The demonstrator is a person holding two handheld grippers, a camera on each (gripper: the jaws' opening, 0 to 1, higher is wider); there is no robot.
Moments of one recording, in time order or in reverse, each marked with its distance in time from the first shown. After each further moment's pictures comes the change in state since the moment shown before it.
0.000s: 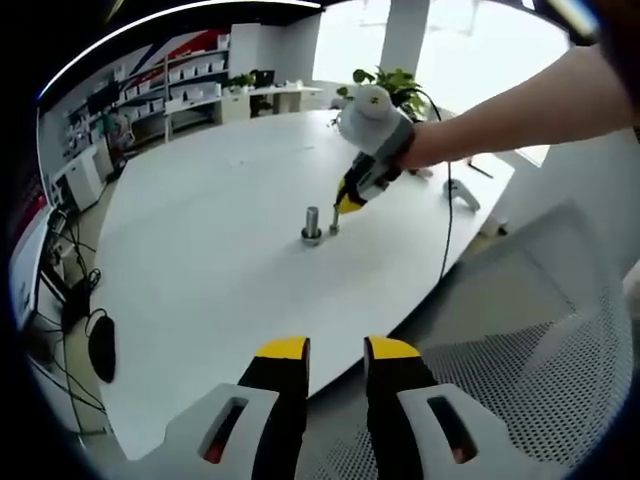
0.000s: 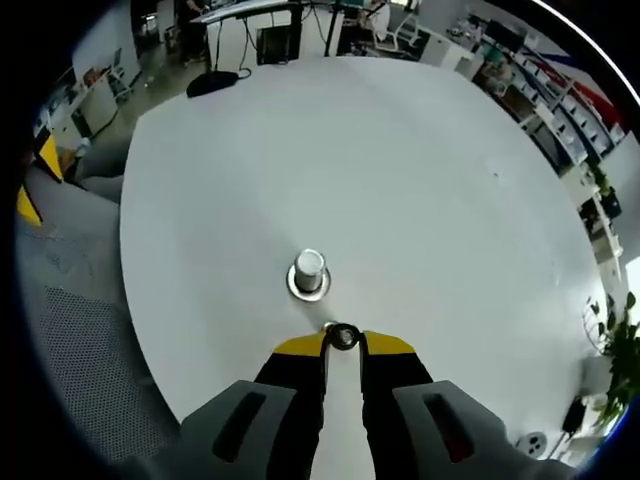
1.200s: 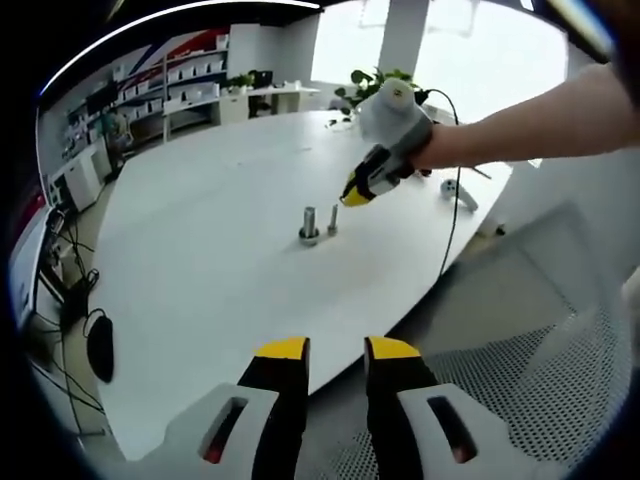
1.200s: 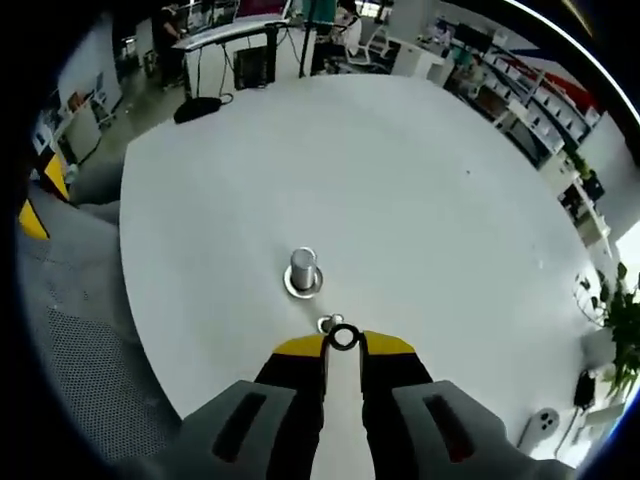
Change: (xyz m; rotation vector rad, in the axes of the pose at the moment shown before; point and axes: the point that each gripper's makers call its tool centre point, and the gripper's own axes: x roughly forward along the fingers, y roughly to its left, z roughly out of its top) left arm -0.001 -0.002 0.000 0.005 -0.002 -0.007; right arm -0.022 -0.005 -0.003 0.093 -0.085 -0.062
